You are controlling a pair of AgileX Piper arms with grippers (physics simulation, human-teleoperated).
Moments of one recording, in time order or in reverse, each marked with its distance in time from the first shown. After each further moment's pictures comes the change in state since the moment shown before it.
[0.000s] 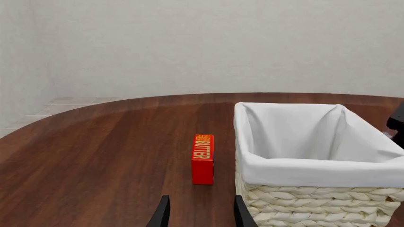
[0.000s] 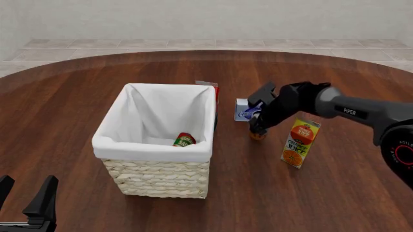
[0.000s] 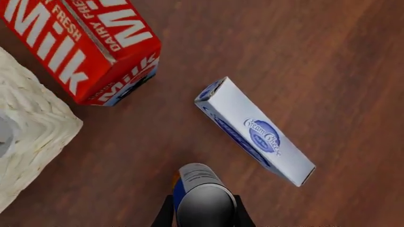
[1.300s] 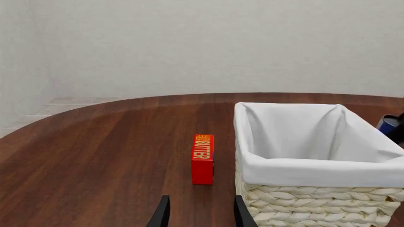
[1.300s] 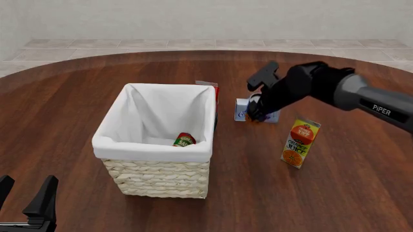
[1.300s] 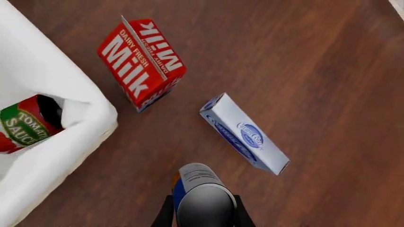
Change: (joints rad) left arm 0.000 0.000 0.000 0.000 0.000; right arm 0.052 -0.174 -0.011 0.083 0.013
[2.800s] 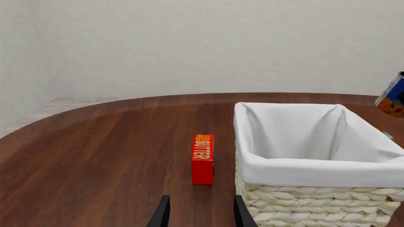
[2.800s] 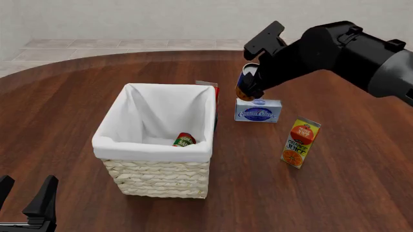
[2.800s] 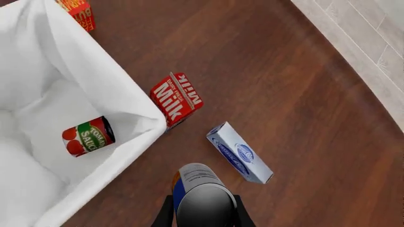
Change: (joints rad) left arm 0.000 0.000 0.000 0.000 0.000; right arm 0.100 -0.170 -0.128 0.147 0.033
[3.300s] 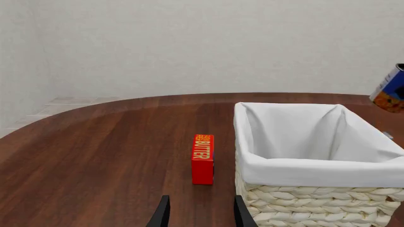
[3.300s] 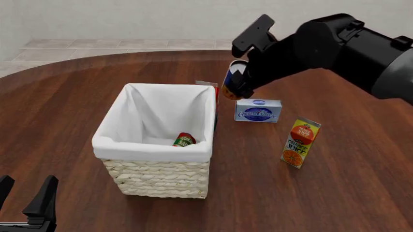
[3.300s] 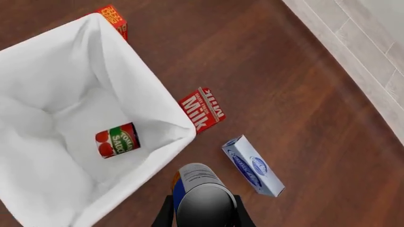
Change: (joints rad) left arm 0.000 0.000 0.000 0.000 0.000; right arm 0.089 -0.033 -0.024 0.027 0.014
